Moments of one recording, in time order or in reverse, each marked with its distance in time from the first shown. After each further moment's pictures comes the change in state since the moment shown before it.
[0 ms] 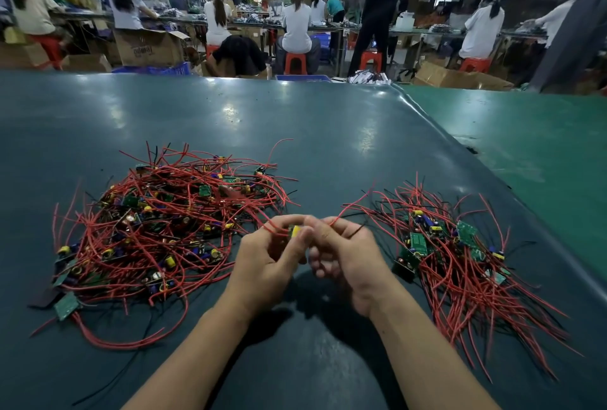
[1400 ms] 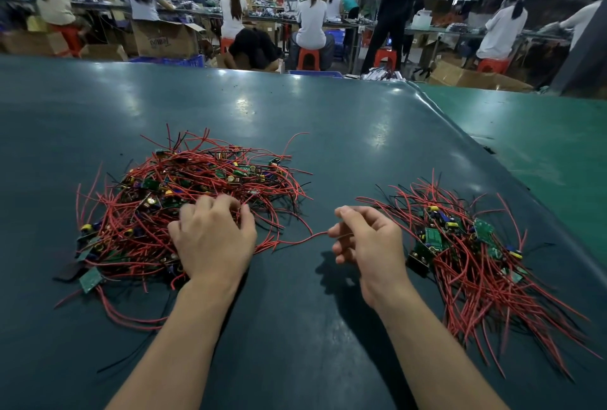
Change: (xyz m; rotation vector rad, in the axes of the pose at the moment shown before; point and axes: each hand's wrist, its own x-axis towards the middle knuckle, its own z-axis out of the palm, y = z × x) left_hand 0.014 -0.026 -0.052 1.152 0.436 -0.302; right_hand 0.002 0.005 0.000 -0.130 0.326 -0.129
